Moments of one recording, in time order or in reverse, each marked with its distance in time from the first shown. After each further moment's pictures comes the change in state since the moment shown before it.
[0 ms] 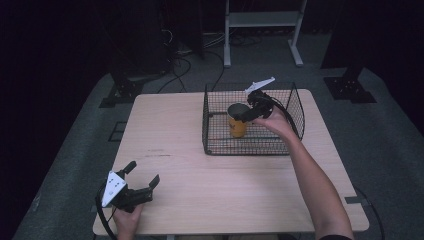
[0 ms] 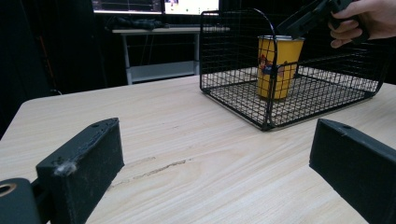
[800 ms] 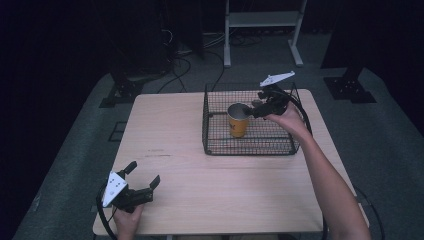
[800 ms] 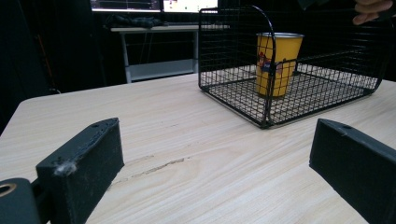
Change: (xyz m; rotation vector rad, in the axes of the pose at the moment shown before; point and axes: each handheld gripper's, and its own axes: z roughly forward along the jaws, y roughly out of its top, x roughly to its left) left arm -0.001 0.000 0.000 0.009 -0.004 0.007; right arm -0.002 0.002 -0.056 -0.090 -0.006 0.019
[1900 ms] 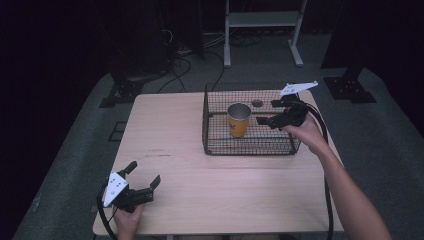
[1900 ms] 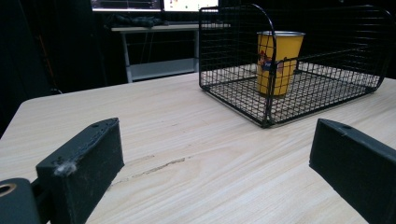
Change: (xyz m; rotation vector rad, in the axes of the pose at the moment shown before) left arm -0.001 0.000 0.001 0.001 0.005 0.005; right arm 0.012 -0.032 -0.051 -0.043 0.036 0.025
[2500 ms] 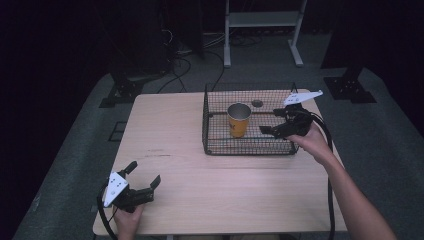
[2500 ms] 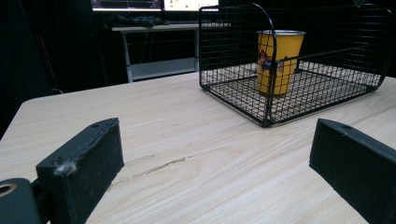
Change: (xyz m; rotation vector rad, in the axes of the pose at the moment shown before) left arm 0.000 0.000 0.000 0.004 0.003 0.006; right arm 0.012 -0.020 -0.012 0.015 0.020 -0.001
